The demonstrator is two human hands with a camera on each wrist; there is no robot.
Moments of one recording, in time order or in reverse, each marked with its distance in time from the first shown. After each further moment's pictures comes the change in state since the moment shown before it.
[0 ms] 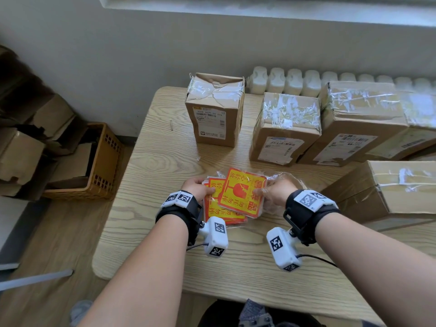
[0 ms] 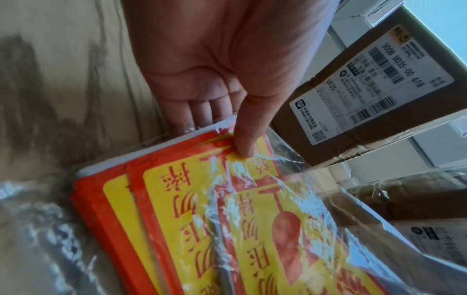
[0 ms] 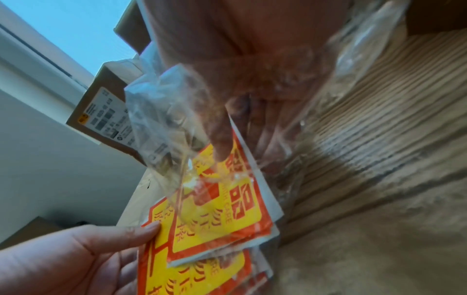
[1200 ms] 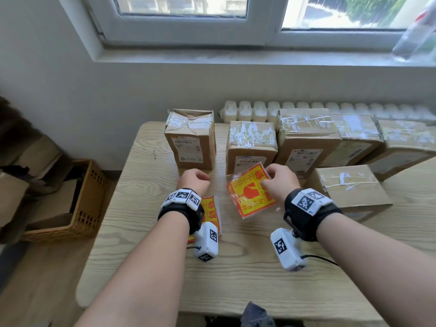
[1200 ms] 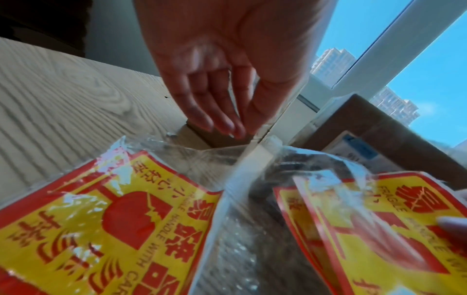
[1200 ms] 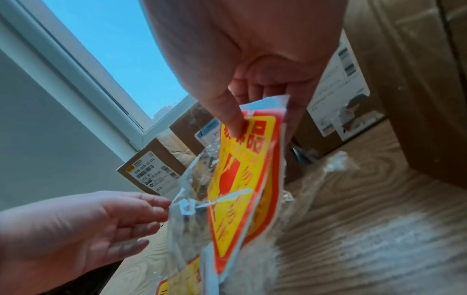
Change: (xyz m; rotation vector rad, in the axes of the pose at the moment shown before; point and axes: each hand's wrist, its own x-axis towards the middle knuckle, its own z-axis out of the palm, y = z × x) left_hand -0.048 0.061 0.037 0.501 0.231 0.441; right_hand -0.061 -0.006 -0.070 -0.137 0.390 -0.311
